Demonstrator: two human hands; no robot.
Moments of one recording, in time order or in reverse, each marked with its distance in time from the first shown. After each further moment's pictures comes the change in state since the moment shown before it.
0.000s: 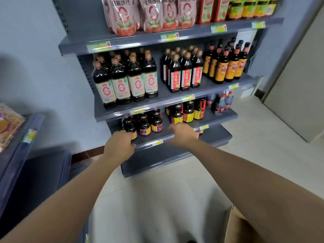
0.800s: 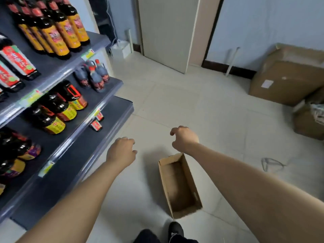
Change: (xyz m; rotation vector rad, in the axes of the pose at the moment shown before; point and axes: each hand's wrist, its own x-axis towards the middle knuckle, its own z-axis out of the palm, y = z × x) left_hand 0.014 0.376 0.190 0.056 -0.380 0.700; right_hand -0.206 0.356 0.026 0.174 0.045 0.836
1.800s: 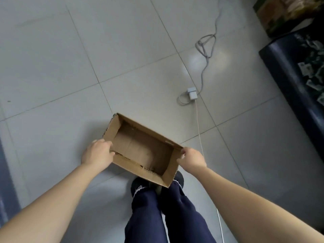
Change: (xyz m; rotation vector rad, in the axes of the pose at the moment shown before) left_hand 0.202 0.110 0.361 0.440 -0.506 0.637; right_hand -0.014 0.224 0.378 0.778 -0.151 1.146
